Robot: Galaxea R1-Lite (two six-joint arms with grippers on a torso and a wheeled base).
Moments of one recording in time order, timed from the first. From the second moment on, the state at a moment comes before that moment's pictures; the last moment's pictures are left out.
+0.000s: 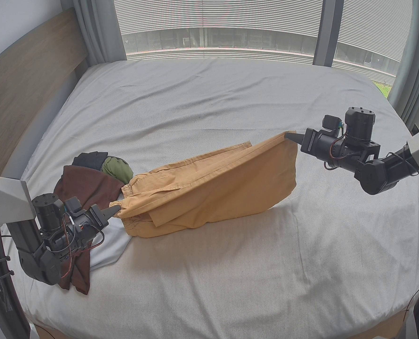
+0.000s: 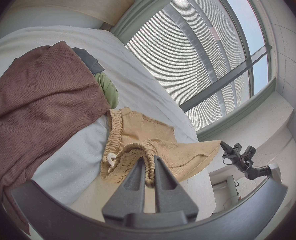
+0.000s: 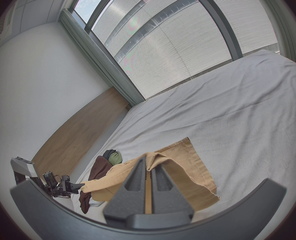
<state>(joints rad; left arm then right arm) -0.01 2.19 -0.40 -1.55 -0.45 -0.71 0.20 2.12 -1.24 -0.75 0.43 0.41</state>
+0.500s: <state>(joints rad) -0.03 2.20 -0.50 -1.55 -0.40 -0.79 0.20 2.27 -1.47 -0.70 0.43 0.41</state>
